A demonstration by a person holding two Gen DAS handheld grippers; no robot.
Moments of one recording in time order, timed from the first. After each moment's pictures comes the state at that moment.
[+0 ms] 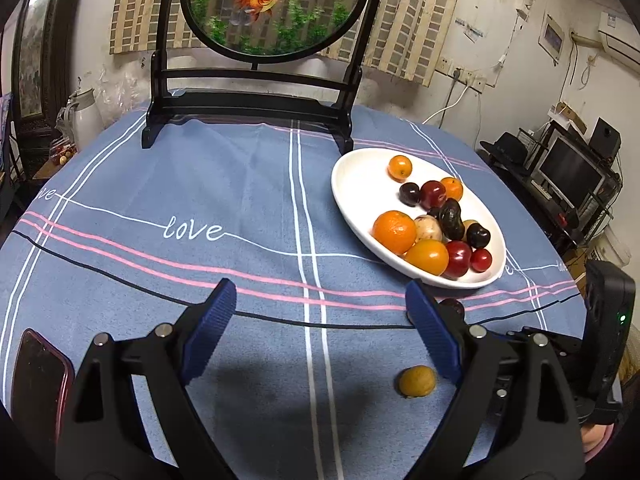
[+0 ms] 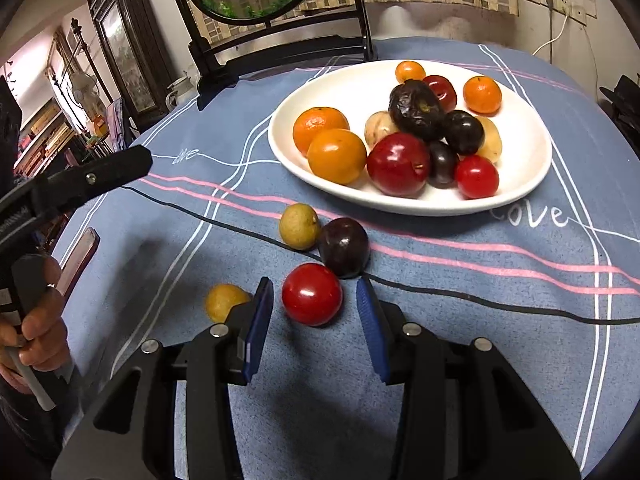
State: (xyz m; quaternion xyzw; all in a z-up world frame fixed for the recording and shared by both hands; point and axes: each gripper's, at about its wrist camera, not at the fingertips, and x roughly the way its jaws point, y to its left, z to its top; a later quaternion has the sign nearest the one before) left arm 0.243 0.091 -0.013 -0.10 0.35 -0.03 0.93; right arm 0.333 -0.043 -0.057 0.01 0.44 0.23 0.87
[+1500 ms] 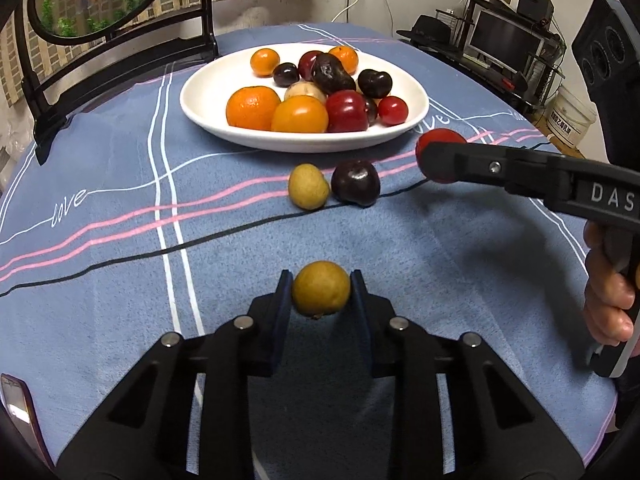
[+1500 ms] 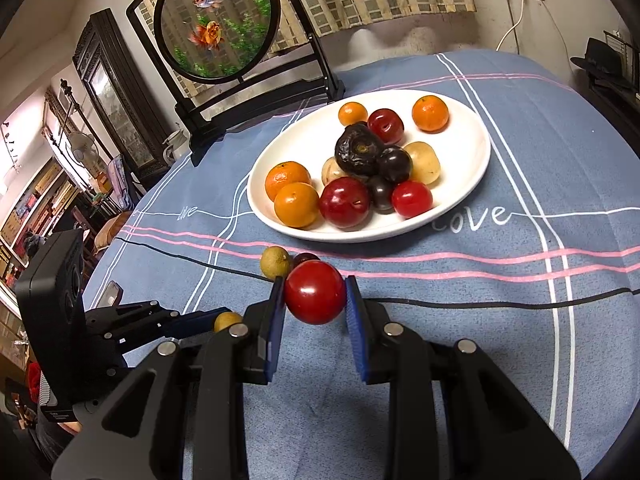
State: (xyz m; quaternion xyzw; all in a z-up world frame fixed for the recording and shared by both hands) left arm 0.234 0.002 -0.068 0.05 0.44 -0.17 0.88; right arm 0.325 -0.095 -0.033 0.11 0.41 0.22 0.88
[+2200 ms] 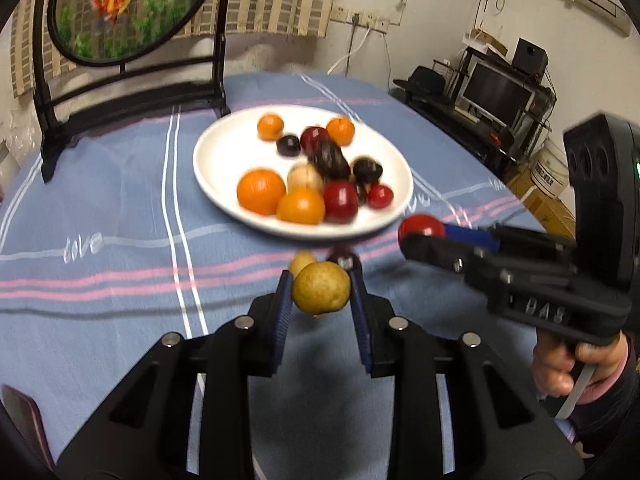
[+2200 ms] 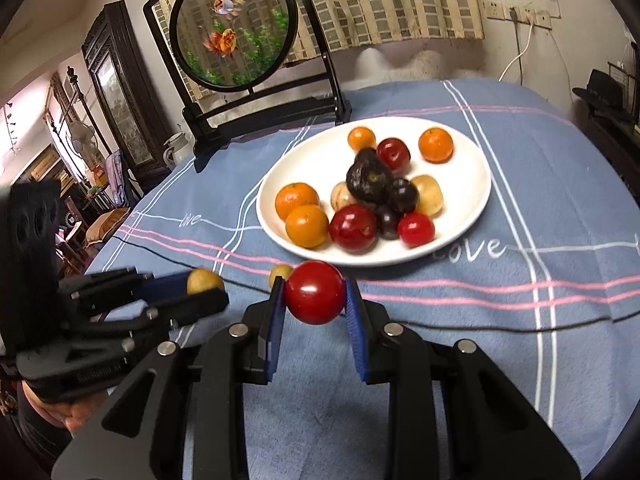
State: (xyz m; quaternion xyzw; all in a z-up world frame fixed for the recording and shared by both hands) left arm 0.249 0.012 -0.012 -0.01 0.38 -0.18 0.91; right arm 0.327 -0.086 -0.011 0.07 0.37 0.21 0.90
